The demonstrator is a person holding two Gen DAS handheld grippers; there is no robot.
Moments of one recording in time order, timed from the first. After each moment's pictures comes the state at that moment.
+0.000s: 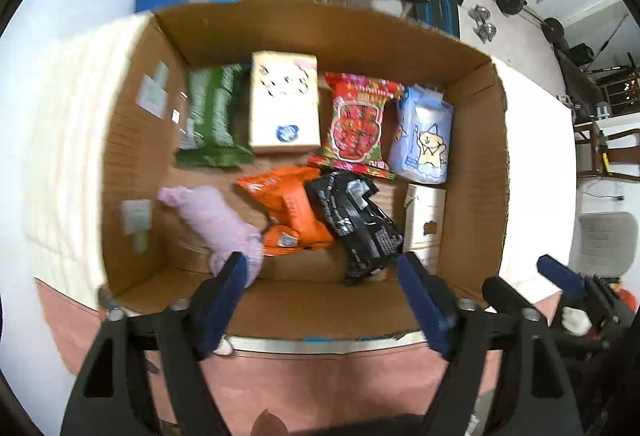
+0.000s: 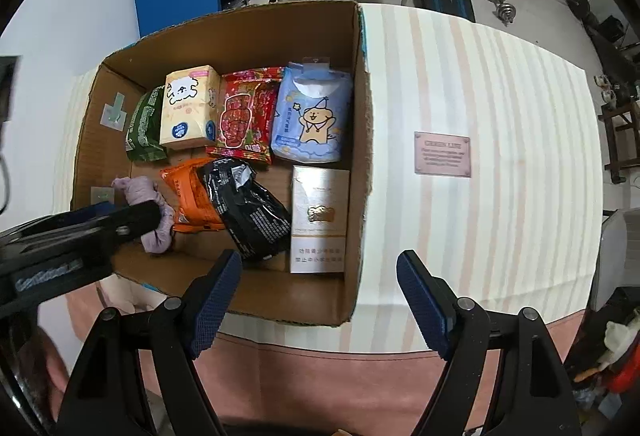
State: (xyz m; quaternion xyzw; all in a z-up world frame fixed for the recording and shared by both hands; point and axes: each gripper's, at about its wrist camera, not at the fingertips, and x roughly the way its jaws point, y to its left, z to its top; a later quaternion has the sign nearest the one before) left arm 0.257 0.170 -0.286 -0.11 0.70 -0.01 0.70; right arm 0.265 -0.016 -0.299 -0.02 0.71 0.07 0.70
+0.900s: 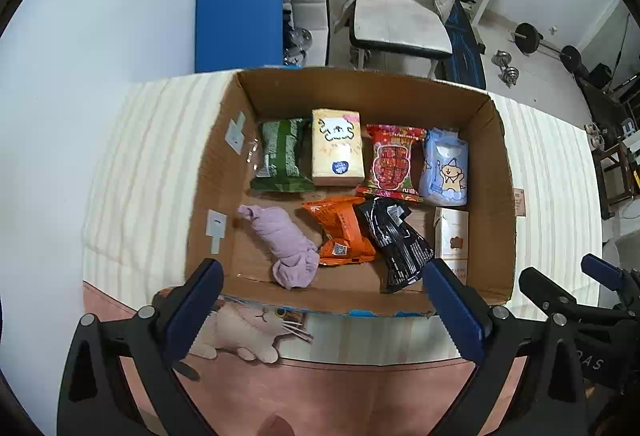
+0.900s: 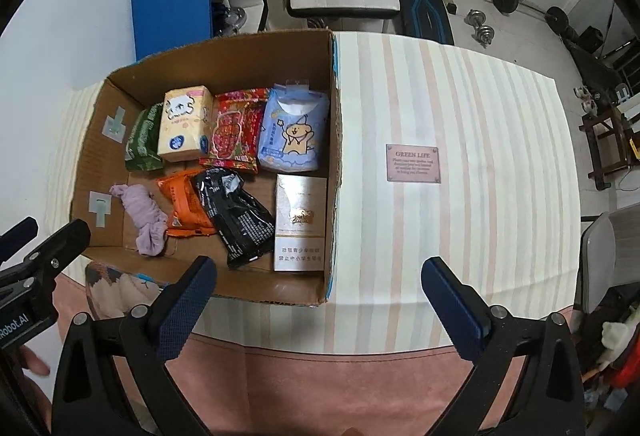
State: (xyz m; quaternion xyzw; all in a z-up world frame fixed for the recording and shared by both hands) left arm 0.211 0.172 -0.233 -0.05 0.62 0.07 0.78; right arm 0.237 -0.030 -0.265 -0.03 0.66 0.06 0.75
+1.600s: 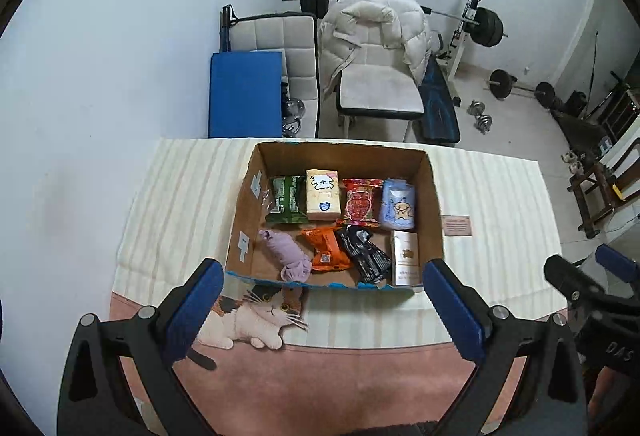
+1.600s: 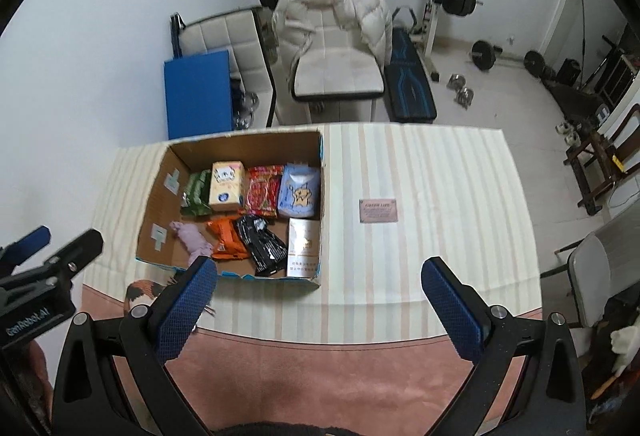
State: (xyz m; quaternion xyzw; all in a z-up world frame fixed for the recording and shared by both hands) left arm 0.127 0.151 -0.093 -0.05 0.52 0.06 0.85; right arm 0.152 -0.063 -0.098 -0.01 0.54 0.06 0.84
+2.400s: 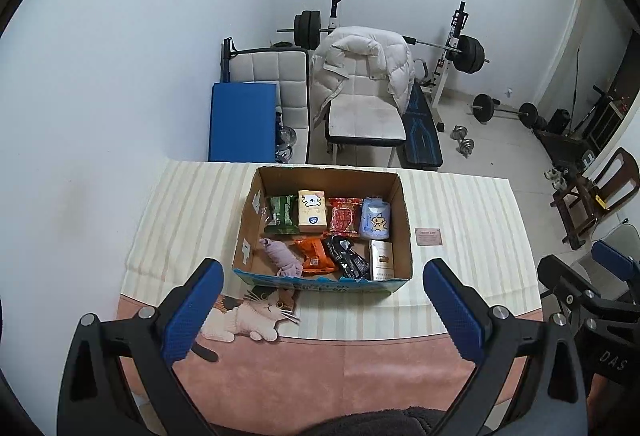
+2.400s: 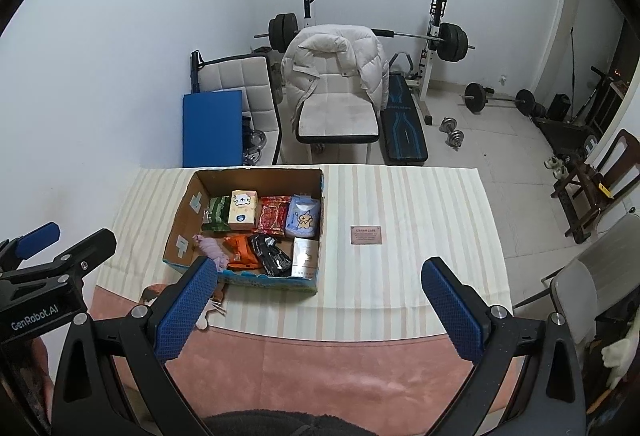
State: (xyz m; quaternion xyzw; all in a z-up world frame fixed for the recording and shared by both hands) left arm 0.073 0.140 -0.027 -0.06 0.47 0.05 0.88; right arm 0.078 -0.068 -0.004 -0.02 0.48 0.06 0.88
